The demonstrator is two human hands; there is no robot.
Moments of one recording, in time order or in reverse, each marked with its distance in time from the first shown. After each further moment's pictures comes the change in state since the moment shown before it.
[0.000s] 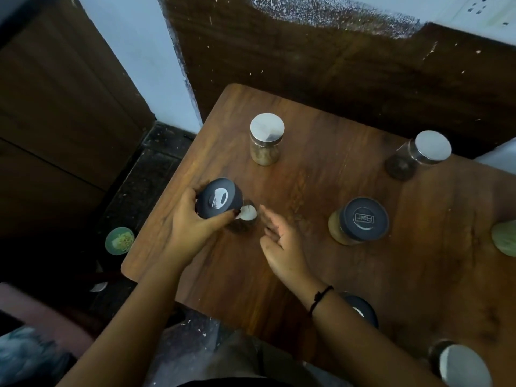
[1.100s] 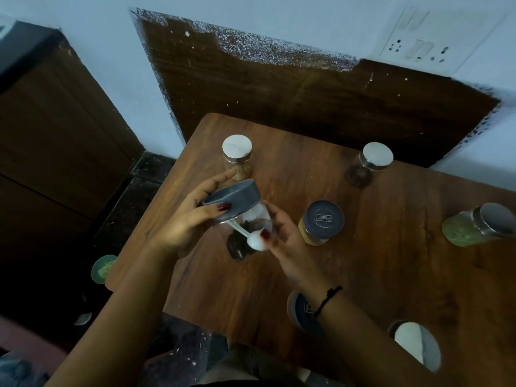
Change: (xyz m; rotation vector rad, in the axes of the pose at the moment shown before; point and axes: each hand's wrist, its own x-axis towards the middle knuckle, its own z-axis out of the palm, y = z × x) left_hand -0.031 0.089 0.016 -0.315 -0.567 0.050; right_hand -0.052 -0.036 -0.066 0.388 -0.076 -0.094
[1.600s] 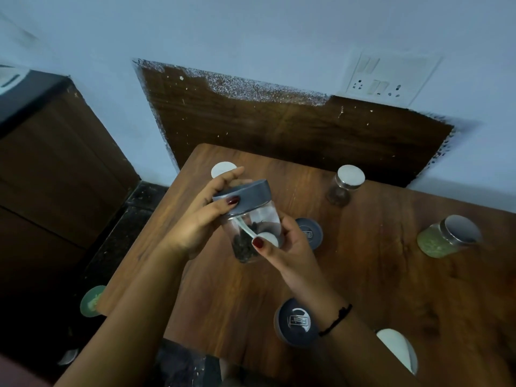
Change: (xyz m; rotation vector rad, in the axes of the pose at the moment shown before) left_hand 0.005 0.047 0.051 0.104 -0.012 0.135; right_hand -0.037 -0.053 -0.010 -0.076 0.066 -0.157
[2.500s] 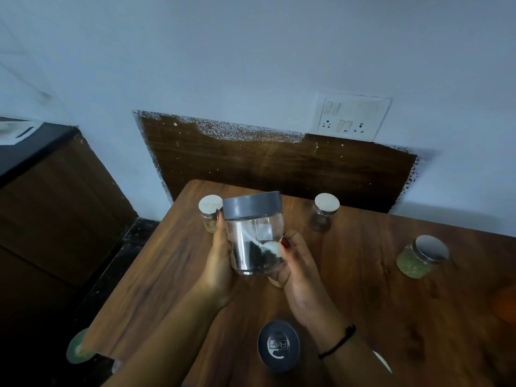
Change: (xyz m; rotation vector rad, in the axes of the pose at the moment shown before) left_hand -0.018 0.012 0.103 -0.462 0.102 -0.080; right_hand -0.025 -0.034 -0.035 0.291 0.081 -0.055
